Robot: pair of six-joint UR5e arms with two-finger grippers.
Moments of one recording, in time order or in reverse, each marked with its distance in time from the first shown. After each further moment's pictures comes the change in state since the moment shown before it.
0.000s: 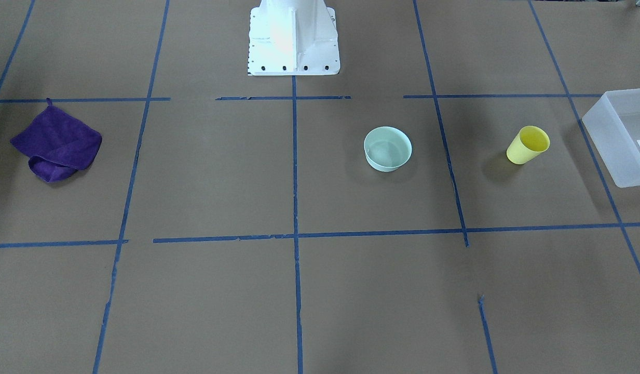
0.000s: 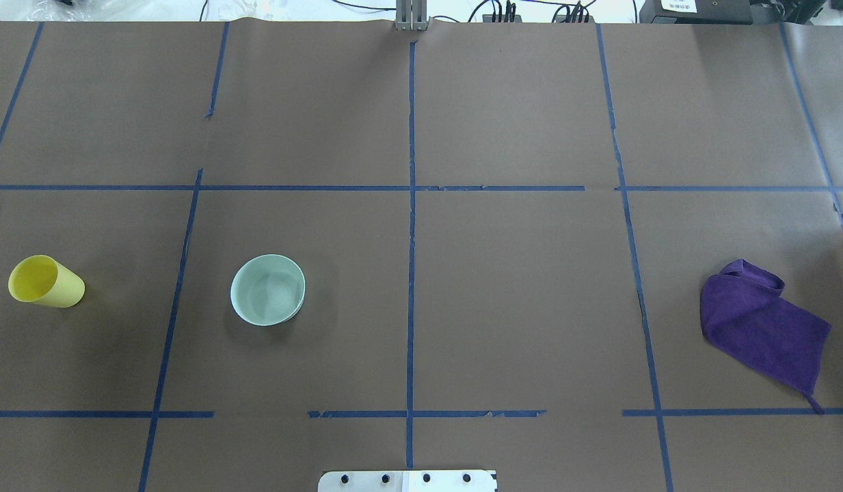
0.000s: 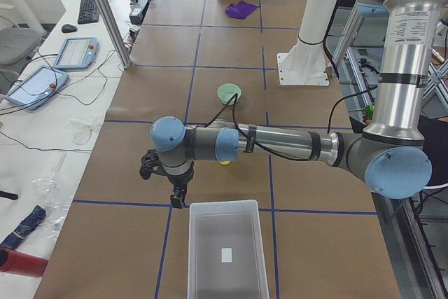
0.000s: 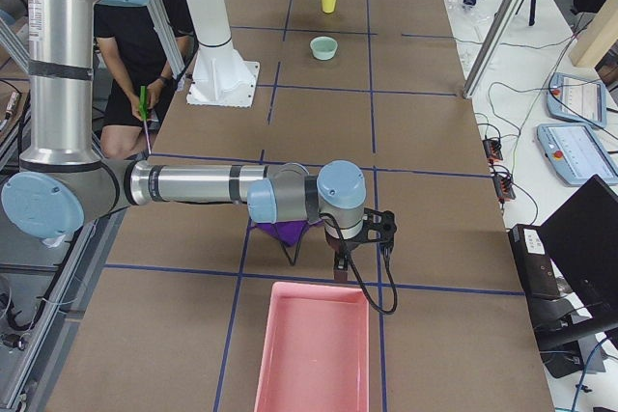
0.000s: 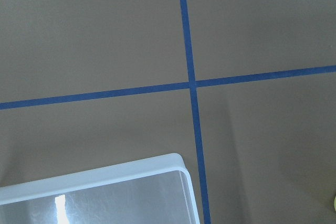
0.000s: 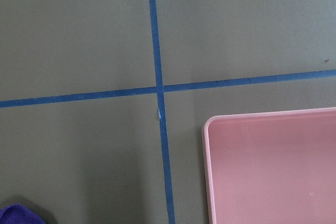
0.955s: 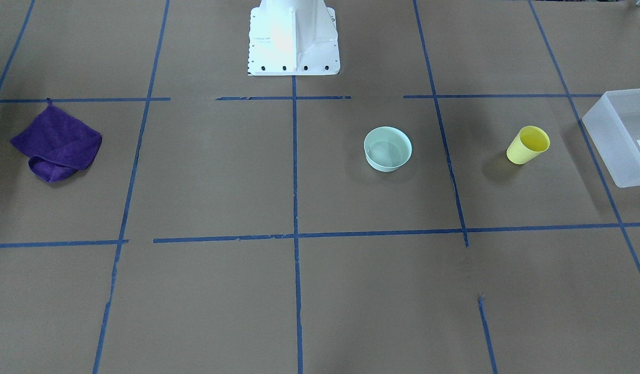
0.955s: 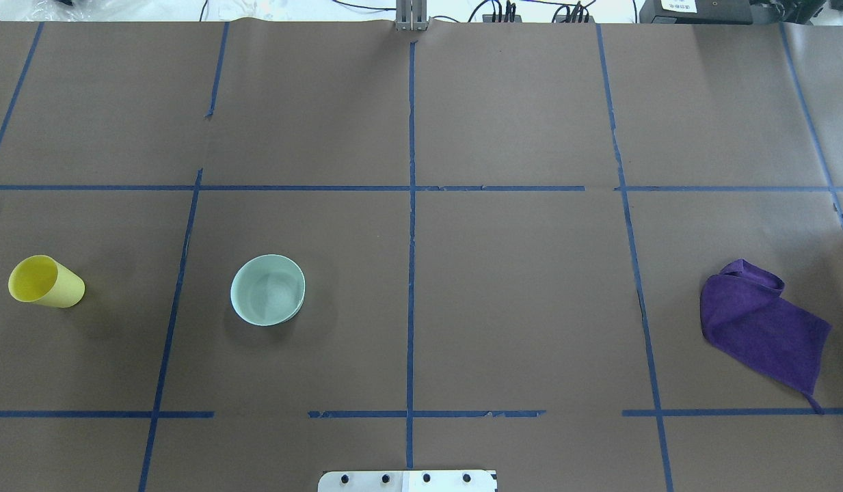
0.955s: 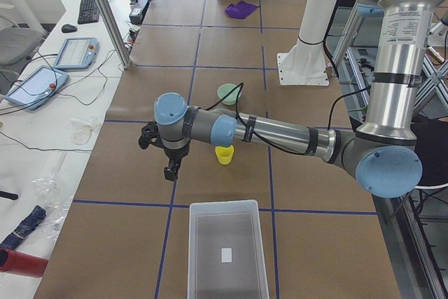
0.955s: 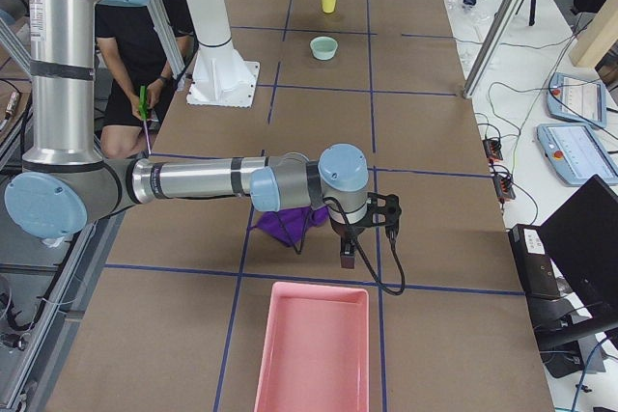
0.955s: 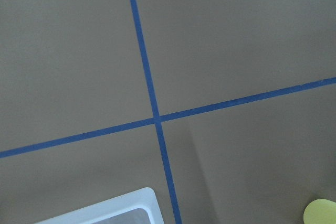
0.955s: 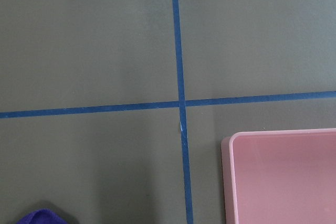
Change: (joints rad) left arm 0.103 -0.007 -0.075 -0.178 -0.062 -0.151; right arm -0.012 0.014 0.058 0.002 0.006 0.018
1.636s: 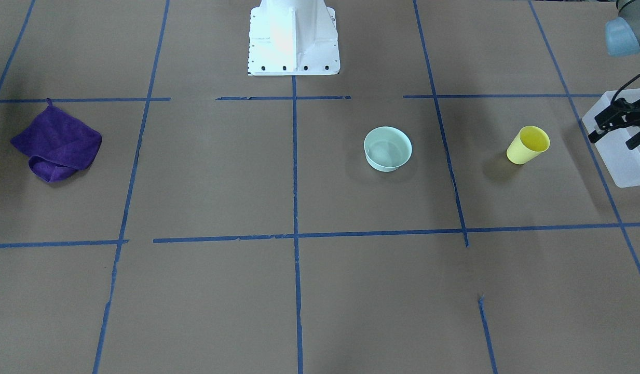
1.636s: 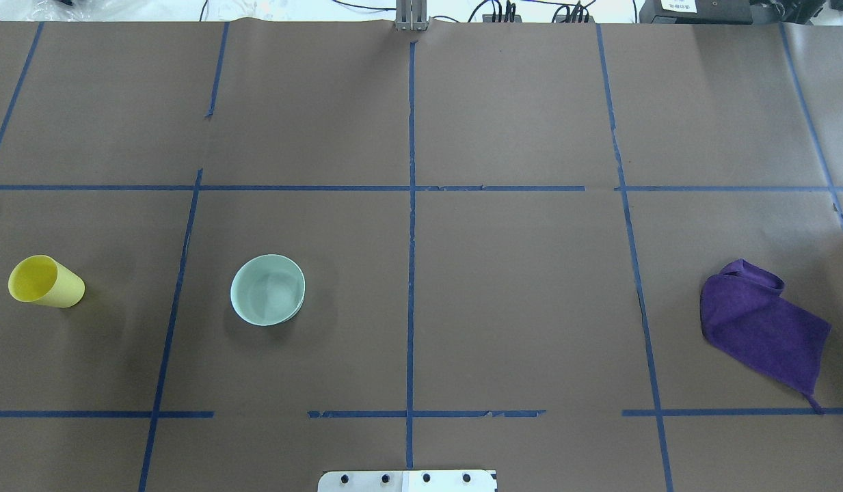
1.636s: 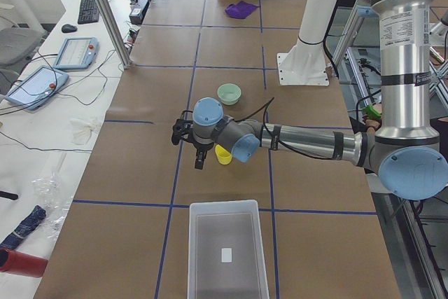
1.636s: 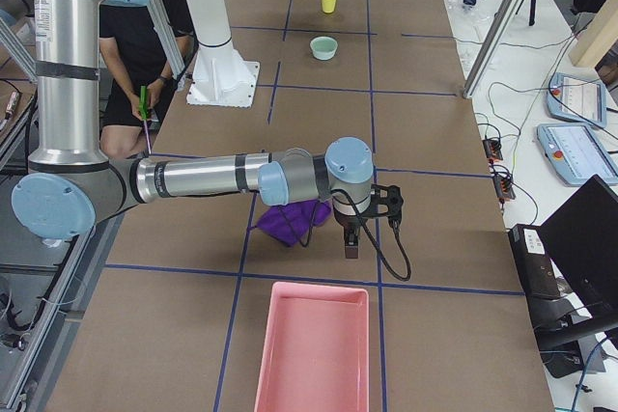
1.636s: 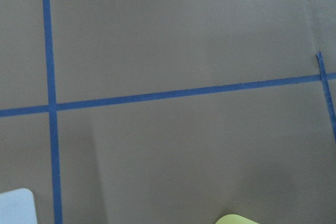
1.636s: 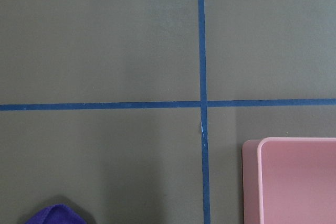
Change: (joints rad) left arm 0.205 0.202 -0.078 -0.447 0.031 -0.504; right arm -0.039 0.009 -0.009 -0.001 0.012 0.002
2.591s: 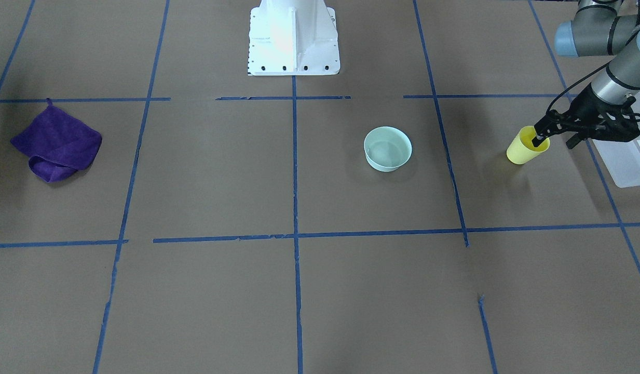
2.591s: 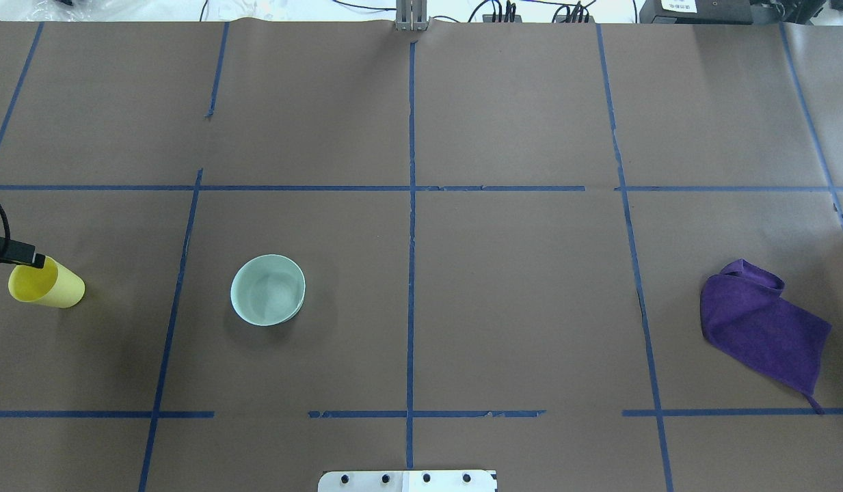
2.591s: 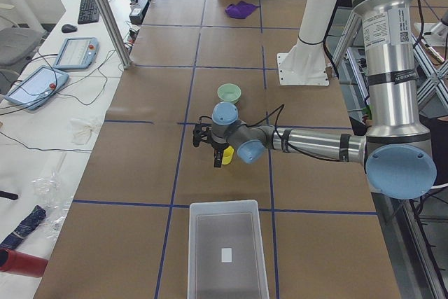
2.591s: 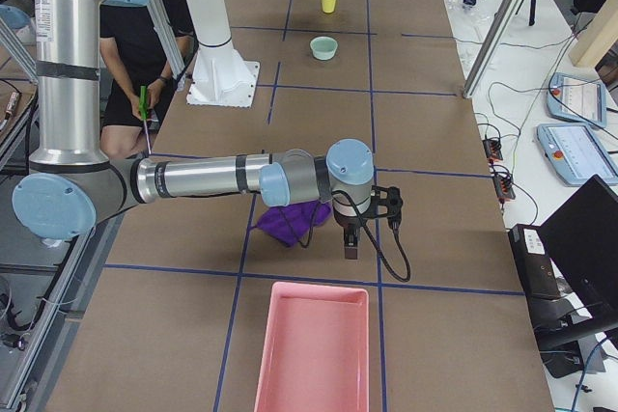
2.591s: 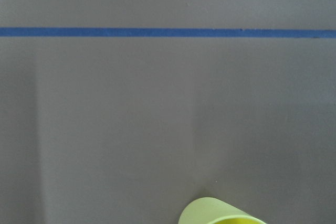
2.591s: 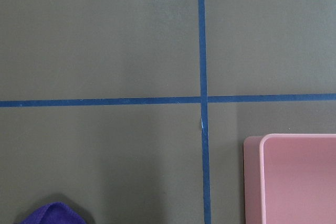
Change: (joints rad) left arm 0.267 0.045 0.026 -0.161 0.174 -0.267; right arm -0.007 0.001 -0.003 0.001 0.001 0.002
